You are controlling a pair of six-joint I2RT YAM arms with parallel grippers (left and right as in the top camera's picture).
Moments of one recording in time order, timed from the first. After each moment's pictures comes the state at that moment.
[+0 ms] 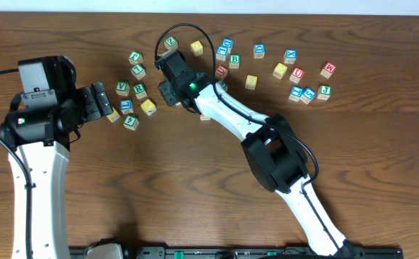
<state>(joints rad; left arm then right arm) 0.18 1.31 1.30 -0.94 -0.01 -0.14 0.72 2.51 2.06 -0.44 0.06 0.15</state>
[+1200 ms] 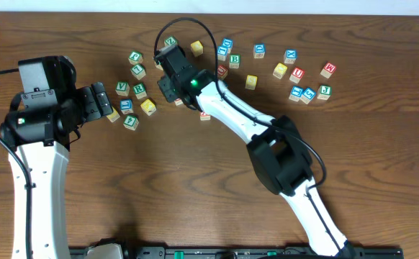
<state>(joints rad) 0.18 1.31 1.30 -0.94 -0.01 -0.14 0.72 2.44 2.06 -0.48 0.07 0.16</state>
